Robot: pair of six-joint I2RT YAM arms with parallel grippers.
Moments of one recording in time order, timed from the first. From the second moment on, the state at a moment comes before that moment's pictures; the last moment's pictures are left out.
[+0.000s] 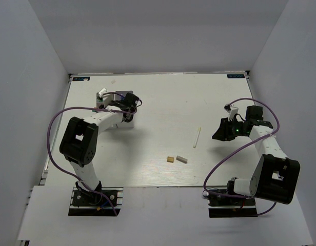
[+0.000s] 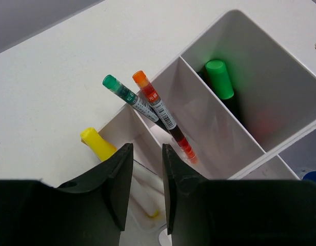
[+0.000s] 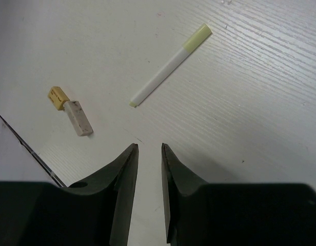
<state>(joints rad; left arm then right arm) -0.44 1.79 1.19 -0.57 -1.20 -1.14 -0.19 1.29 0.80 -0.66 -0.81 -0.40</state>
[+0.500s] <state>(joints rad) -0.51 1.49 1.16 -0.47 -0.98 -0.87 -0.13 1.34 0.83 -0.66 -0.71 -0.36</state>
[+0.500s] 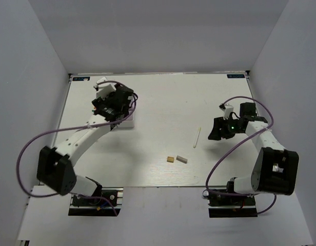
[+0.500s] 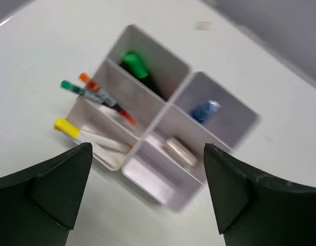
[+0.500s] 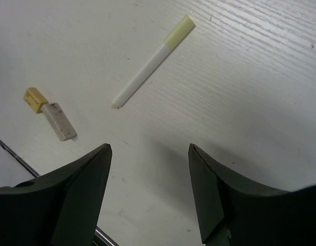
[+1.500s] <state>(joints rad) -0.51 0.68 0.66 -0.58 -0.03 -0.67 0.34 1.74 1.14 -0.54 0.02 0.14</state>
